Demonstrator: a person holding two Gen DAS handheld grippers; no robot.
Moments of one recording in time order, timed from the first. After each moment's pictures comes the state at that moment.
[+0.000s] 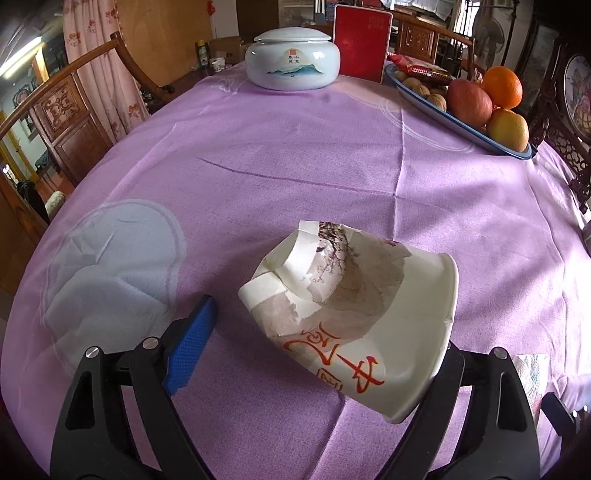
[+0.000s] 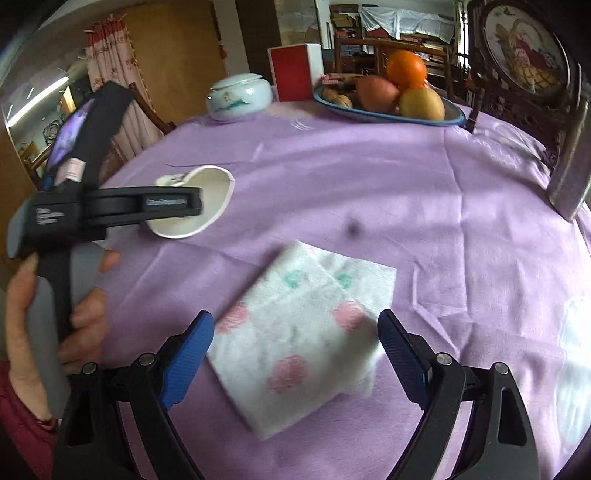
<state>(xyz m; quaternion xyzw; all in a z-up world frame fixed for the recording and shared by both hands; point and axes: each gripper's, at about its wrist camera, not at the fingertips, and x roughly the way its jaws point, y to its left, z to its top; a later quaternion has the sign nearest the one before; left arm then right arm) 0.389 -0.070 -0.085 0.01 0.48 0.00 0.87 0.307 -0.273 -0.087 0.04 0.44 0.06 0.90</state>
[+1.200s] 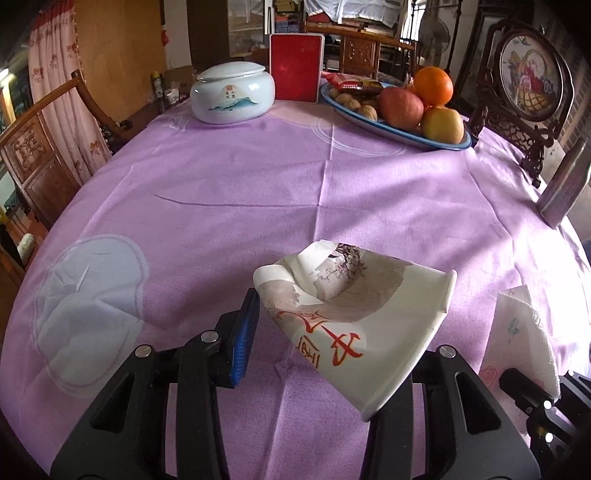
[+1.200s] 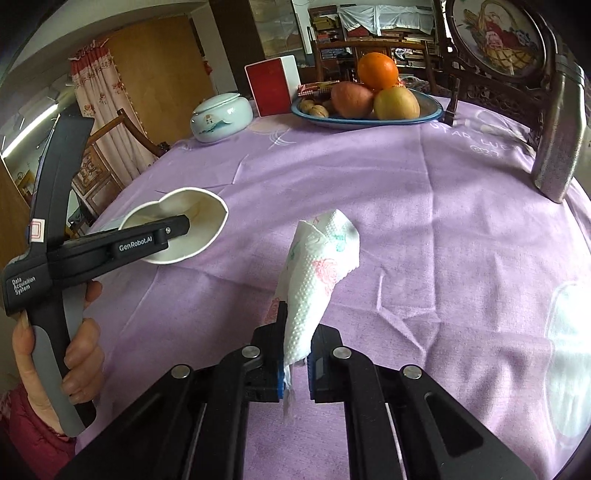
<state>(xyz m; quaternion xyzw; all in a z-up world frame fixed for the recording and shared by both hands) 0.364 -0.095 -0.066 0.04 0.44 -0.09 0.89 0.299 -0.297 -0.075 0.09 0.42 0.05 0.90</state>
